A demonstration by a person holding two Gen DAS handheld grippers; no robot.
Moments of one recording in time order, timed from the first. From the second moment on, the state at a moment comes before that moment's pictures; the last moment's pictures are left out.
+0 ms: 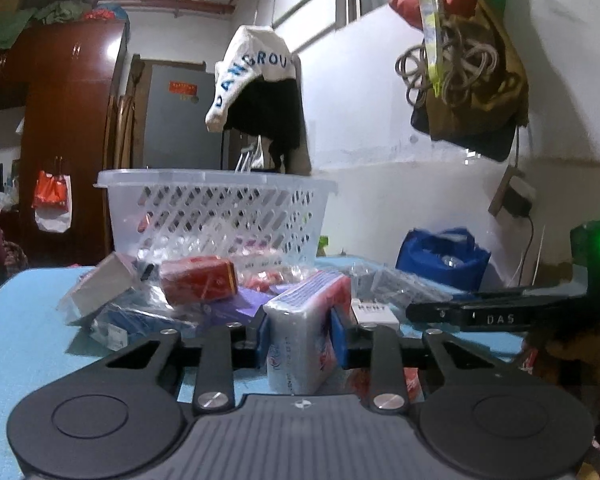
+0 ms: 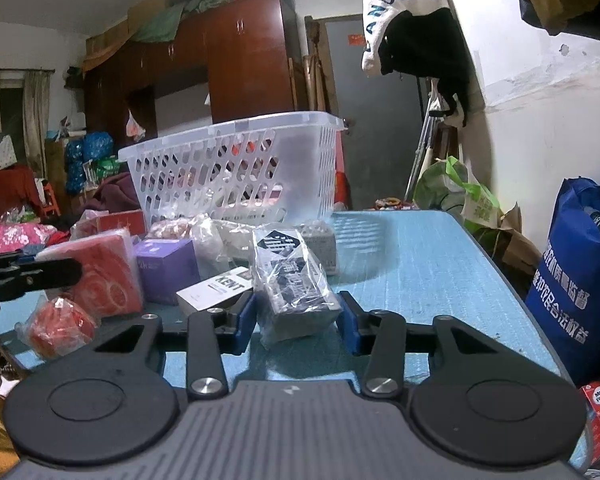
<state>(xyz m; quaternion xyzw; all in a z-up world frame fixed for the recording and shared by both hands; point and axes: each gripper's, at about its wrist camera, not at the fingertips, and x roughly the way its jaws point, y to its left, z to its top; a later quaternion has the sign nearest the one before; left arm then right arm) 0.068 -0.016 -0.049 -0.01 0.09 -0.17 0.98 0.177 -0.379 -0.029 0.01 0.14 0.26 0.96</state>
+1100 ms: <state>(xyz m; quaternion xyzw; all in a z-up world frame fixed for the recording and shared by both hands) 0.241 0.031 0.064 -0.03 0.11 -0.03 0.99 0.275 -0.261 0.082 -0.05 0.05 0.24 0.97</state>
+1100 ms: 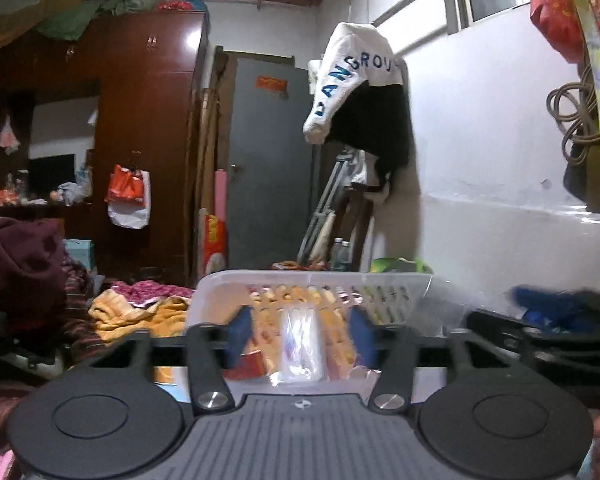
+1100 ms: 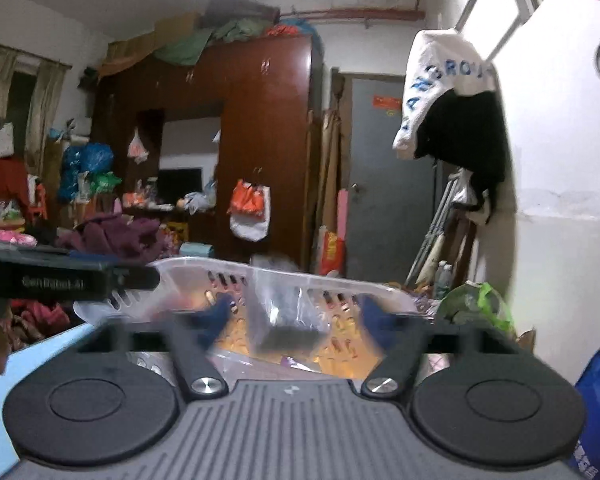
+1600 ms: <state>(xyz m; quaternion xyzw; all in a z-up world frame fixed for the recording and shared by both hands) 0.059 -0.042 -0.018 0.03 0.10 -0.11 0.99 0.165 -0.347 -0.012 0.03 0.12 0.22 0.97</state>
